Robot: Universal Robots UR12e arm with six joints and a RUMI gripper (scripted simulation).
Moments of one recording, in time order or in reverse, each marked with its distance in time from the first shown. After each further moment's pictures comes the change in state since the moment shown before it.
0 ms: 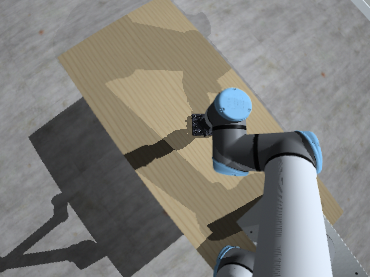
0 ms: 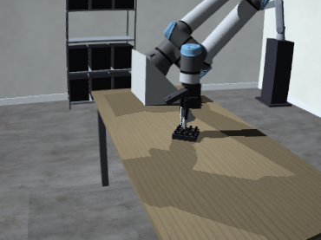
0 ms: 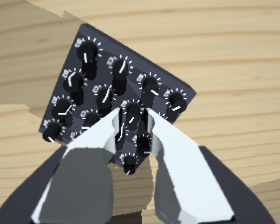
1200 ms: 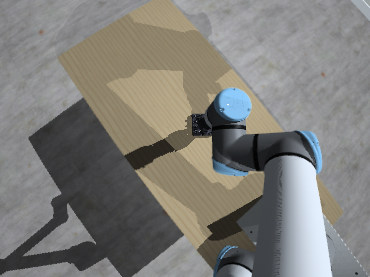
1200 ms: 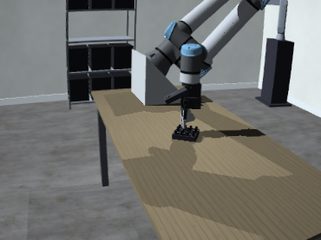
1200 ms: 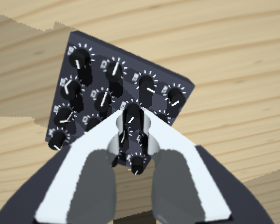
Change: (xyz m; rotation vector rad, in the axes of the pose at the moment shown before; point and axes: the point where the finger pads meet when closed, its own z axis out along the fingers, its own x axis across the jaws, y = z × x) arm 0.001 0.000 0.000 0.003 -0.002 0.128
